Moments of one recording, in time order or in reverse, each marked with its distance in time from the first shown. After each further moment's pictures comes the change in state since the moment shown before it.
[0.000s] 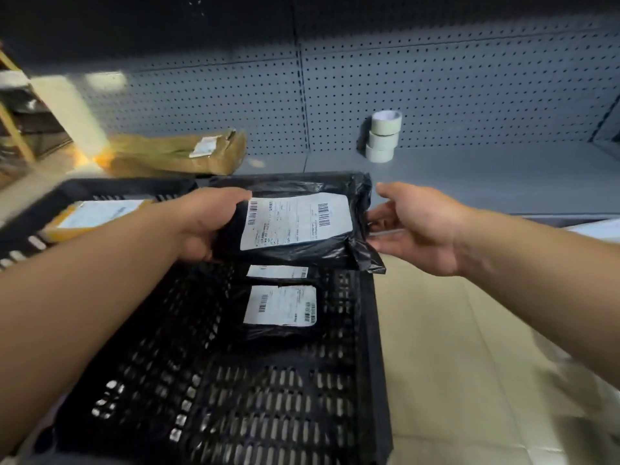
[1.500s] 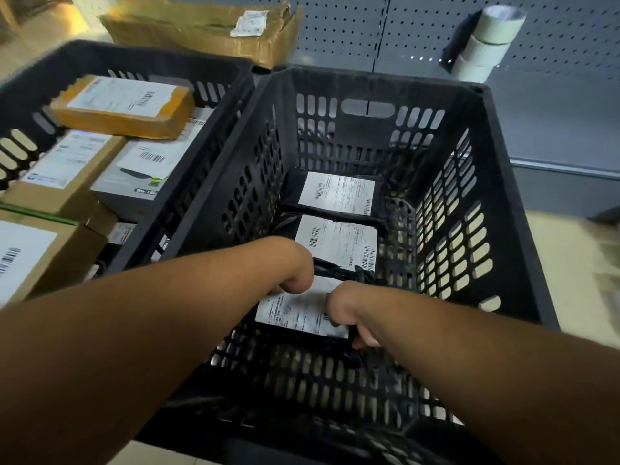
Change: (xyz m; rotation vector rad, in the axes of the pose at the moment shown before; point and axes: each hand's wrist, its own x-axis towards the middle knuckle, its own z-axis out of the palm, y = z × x) left_hand 0.061 -0.154 0.022 1.552 -0.524 -0.011; right_hand 0.055 0.199 0.185 -0.900 -0.148 0.759
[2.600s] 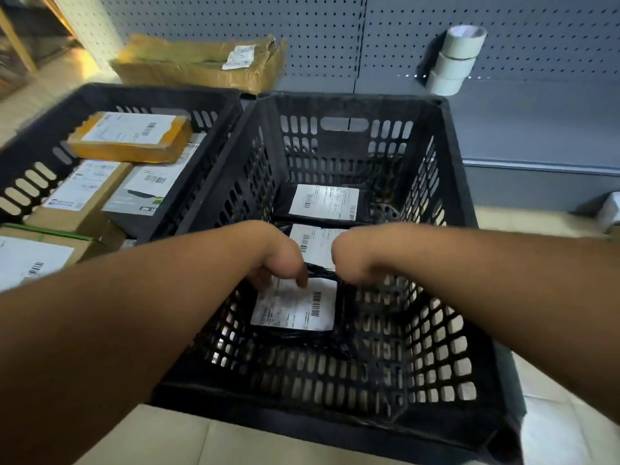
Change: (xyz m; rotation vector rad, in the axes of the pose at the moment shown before) left_hand 0.008 -0.015 0.000 -0.755 -0.105 -0.109; right_hand -0.077 -0.014 -0.064 -1.032 0.227 -0.435
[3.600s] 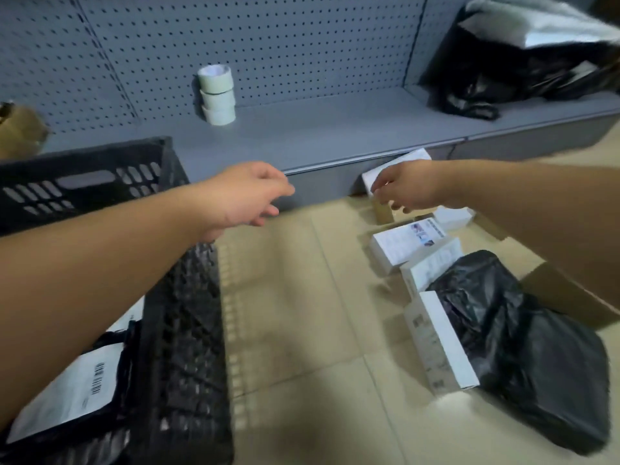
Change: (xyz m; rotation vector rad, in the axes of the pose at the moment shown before) left_hand -0.102 0.323 0.063 -0.374 0.325 0.772; right_hand -0.186 0.403 0.110 0.742 0.521 0.425
